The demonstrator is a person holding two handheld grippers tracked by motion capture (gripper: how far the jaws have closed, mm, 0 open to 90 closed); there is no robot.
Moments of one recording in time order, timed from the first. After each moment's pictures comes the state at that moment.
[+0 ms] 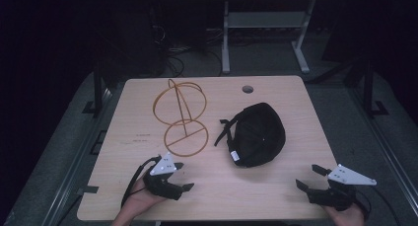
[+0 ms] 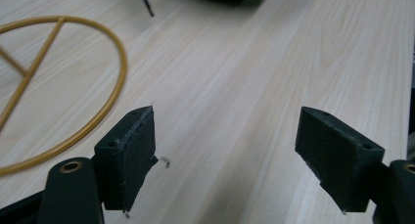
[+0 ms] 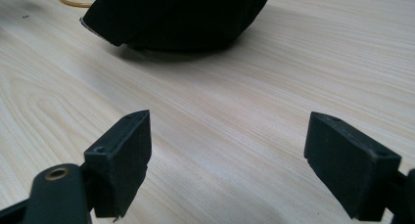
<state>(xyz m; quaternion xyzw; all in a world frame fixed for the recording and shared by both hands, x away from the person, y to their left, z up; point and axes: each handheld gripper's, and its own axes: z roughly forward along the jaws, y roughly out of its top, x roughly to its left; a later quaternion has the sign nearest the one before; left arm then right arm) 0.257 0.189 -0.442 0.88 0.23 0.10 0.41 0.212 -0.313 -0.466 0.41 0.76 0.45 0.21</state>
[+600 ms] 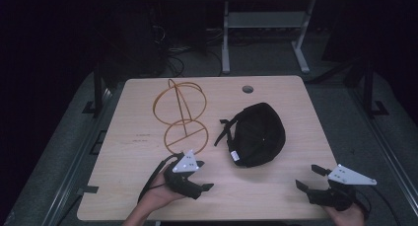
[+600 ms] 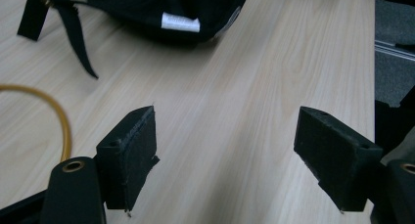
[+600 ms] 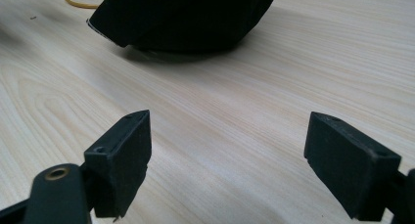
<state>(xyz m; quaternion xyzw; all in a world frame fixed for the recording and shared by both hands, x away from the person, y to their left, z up) 0.263 0.131 -0.425 0.89 0.17 0.08 0.42 0.212 -0.312 -0.466 0.41 0.76 0.46 0.21</state>
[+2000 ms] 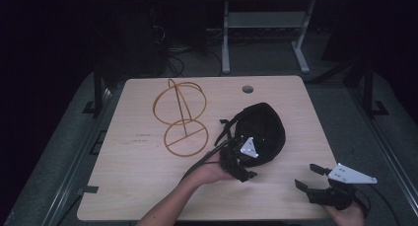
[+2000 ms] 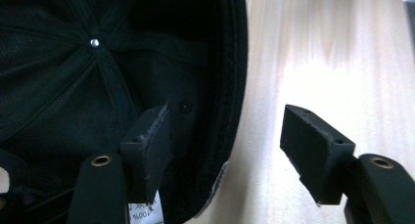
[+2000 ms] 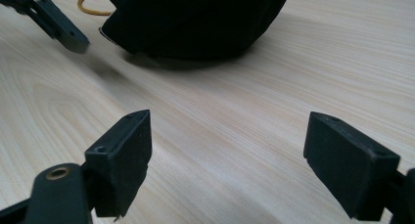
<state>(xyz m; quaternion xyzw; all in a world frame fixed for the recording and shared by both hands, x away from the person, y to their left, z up) 0.314 -0.008 -0.424 0.94 0.08 0.04 0.33 0.214 -0.312 -0.463 0.40 0.76 0.47 0.19</state>
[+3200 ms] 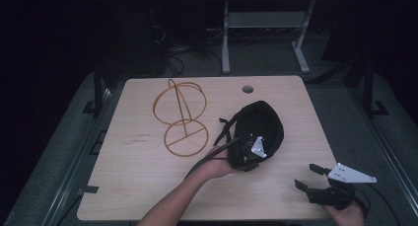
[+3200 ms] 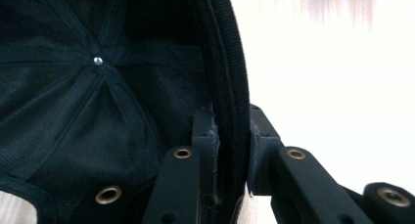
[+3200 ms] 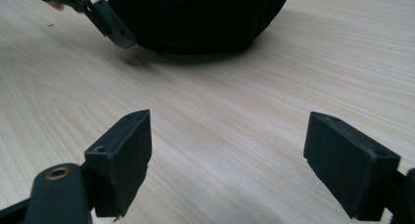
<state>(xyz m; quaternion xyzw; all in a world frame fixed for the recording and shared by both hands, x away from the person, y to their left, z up) 0.322 -0.028 -0.419 0.95 0.04 0.06 0.29 0.216 -0.312 -0.464 0.40 0.76 0.47 0.19</state>
